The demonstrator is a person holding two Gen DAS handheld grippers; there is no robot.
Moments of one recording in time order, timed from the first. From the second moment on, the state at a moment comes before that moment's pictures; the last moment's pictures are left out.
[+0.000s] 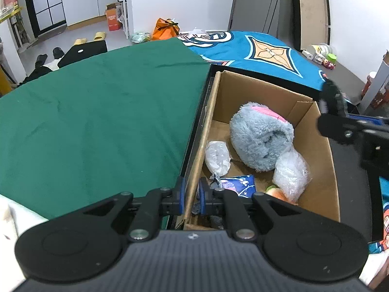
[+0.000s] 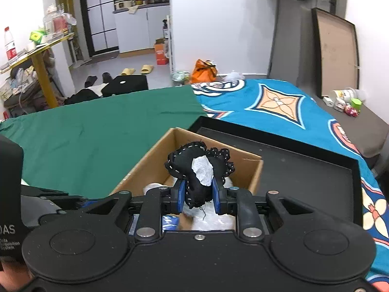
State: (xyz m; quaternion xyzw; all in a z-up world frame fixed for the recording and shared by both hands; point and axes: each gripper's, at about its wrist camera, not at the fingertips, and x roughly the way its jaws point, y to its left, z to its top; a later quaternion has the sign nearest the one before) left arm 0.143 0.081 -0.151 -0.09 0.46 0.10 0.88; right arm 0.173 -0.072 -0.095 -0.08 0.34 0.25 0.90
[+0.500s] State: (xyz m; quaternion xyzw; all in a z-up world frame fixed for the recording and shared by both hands) left arm 0.147 0.087 -0.152 -0.11 0.45 0.09 0.88; right arm 0.168 -0.078 -0.093 -0.08 0.35 0.24 0.91
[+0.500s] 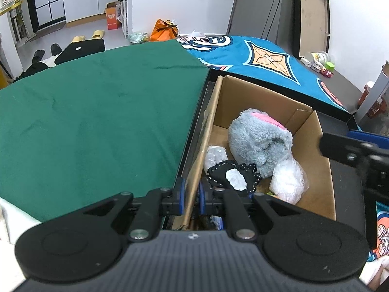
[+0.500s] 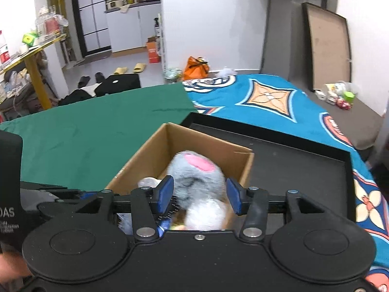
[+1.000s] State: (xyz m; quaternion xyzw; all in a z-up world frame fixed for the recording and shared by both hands) left arm 0.144 0.076 -0.129 -0.08 0.46 0.08 0.88; right arm 0.151 -0.139 -0.080 -0.04 0.35 0.18 0.92
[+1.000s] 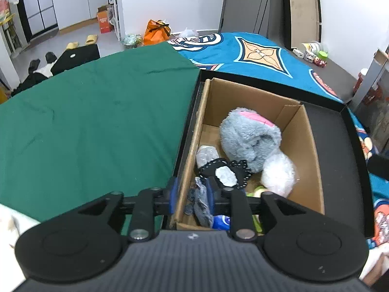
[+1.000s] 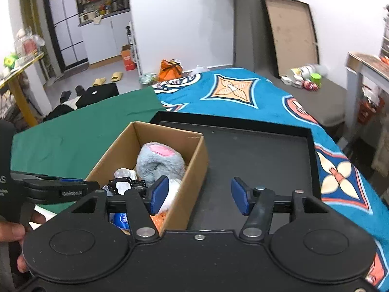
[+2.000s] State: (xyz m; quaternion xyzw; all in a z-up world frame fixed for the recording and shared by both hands) left arm 0.089 0.000 -0.014 -0.04 0.42 0.03 0.91; right arm 0.097 -0.245 -0.046 0.09 0.35 0.13 0.92
